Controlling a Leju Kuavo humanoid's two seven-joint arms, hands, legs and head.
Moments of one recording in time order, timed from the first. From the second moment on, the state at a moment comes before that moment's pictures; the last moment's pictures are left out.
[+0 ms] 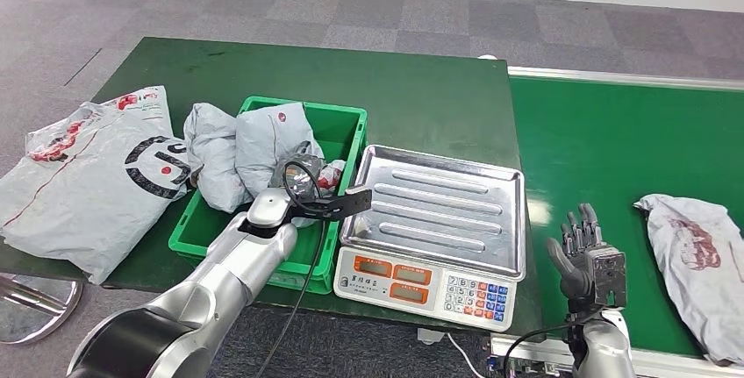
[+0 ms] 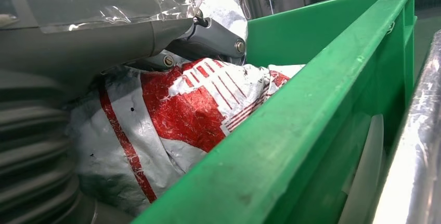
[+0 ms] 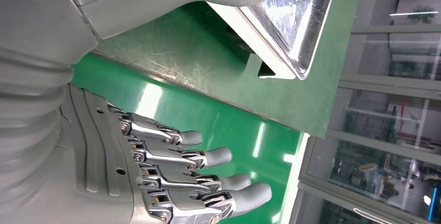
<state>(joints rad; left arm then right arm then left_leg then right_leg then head) -0.77 -0.17 -0.14 -0.46 -1.50 0.12 0.15 -0.27 -0.02 -0.34 -0.85 0.17 0.04 -0.70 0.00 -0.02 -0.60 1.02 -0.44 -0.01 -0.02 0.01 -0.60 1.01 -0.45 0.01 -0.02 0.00</state>
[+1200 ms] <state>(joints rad) -0.51 -0.23 -0.16 -0.90 -0.74 0.55 -0.52 -0.21 -0.20 -0.30 -1.30 0.26 -0.01 -0.66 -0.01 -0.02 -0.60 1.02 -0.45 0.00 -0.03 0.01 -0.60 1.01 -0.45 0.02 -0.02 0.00</state>
